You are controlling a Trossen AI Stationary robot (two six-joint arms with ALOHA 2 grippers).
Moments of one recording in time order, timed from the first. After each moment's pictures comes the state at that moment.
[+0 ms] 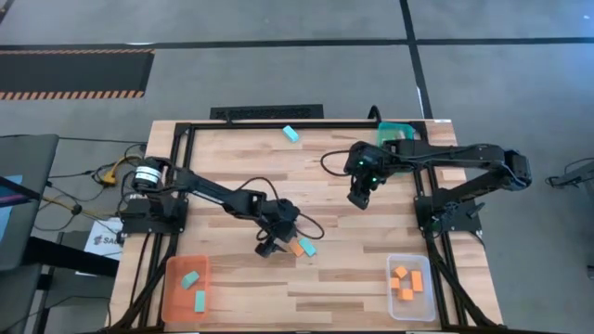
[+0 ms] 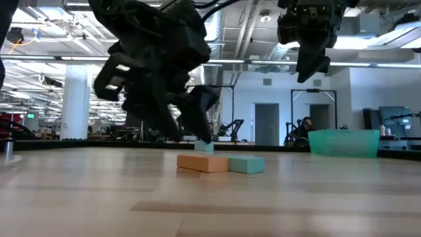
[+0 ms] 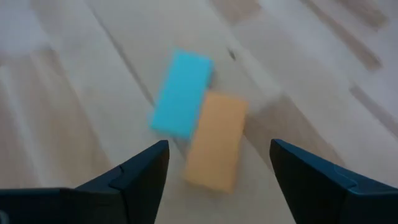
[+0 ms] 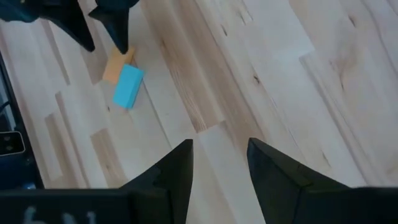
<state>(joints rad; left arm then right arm) -0.09 1.82 0.97 -0.05 0.33 0.39 -0.18 1.29 1.07 -0.84 -0.21 0.37</state>
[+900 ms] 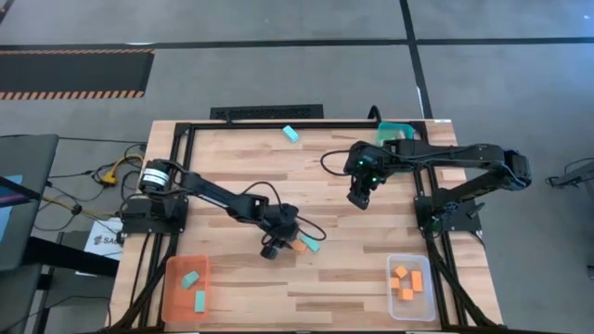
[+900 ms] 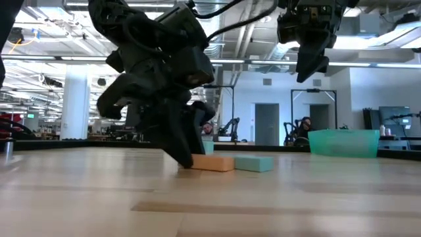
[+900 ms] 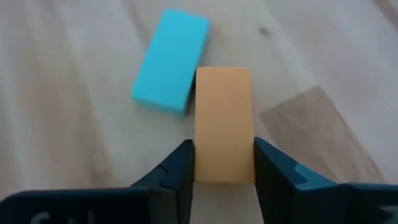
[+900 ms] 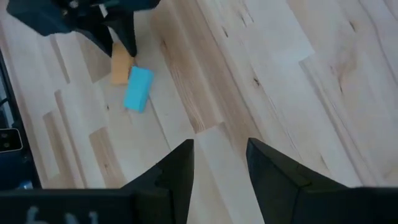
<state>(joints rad) -0.11 1.89 0.97 0.00 0.23 0.26 -0.19 1.30 1.07 -0.84 -0.21 0.35</state>
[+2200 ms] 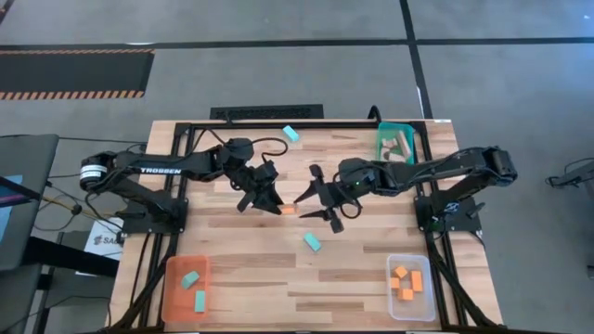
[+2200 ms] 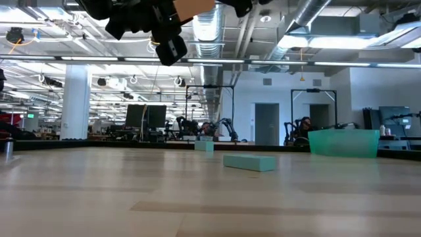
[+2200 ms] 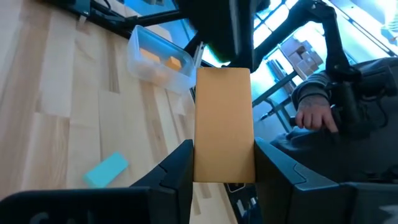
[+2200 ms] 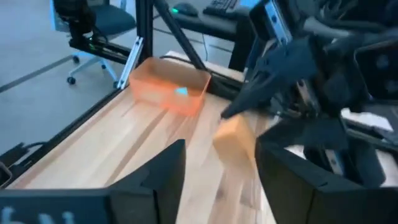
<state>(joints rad) 0.23 1.35 0.84 0.14 0.85 -0.45 0.05 1.45 1.10 0.06 -0.22 -0.24</state>
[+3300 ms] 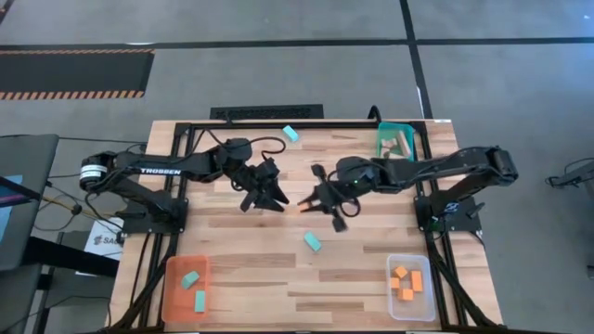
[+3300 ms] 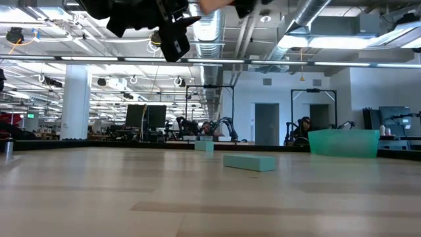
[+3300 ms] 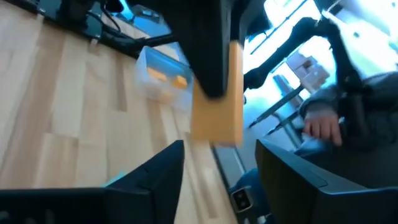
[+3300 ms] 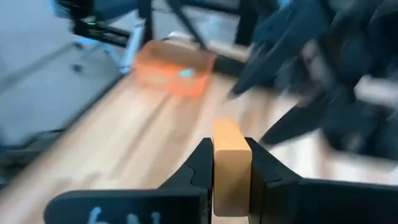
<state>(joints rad) 0.22 1.35 0.84 0.22 0.78 -0.49 0.05 1.45 1.16 -0.08 -0.20 -0.25</state>
